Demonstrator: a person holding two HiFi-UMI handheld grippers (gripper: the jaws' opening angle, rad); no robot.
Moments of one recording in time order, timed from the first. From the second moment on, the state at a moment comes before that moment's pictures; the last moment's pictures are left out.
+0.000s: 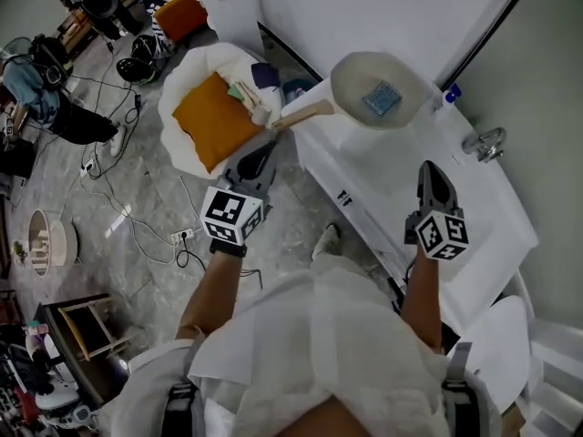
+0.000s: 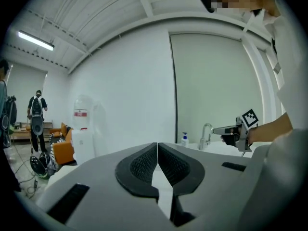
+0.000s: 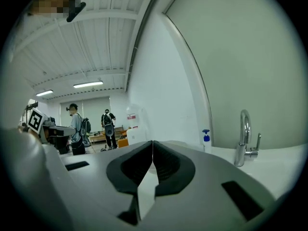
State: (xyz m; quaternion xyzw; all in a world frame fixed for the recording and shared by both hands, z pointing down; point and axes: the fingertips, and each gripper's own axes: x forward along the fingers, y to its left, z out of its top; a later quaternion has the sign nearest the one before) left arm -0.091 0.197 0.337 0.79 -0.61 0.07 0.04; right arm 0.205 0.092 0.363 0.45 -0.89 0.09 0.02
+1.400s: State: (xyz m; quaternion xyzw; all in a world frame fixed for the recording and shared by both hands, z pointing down) left arm -0.073 -0.158 0.386 0.93 -0.35 0.09 0.06; right arm 0.193 -0.123 0.425 0.62 -0.77 0.13 0.08
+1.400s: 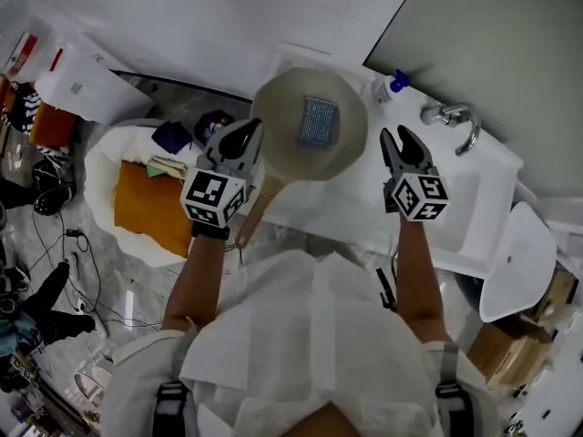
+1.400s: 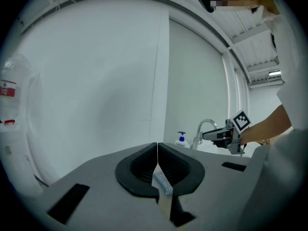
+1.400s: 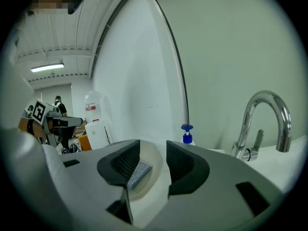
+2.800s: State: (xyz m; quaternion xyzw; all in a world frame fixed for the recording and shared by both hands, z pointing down) left arm -0.005 -0.224 0.460 0.92 -0.35 0.14 0.09; right arm 0.273 -0.275 0.580 0.62 -0.75 0.15 0.17
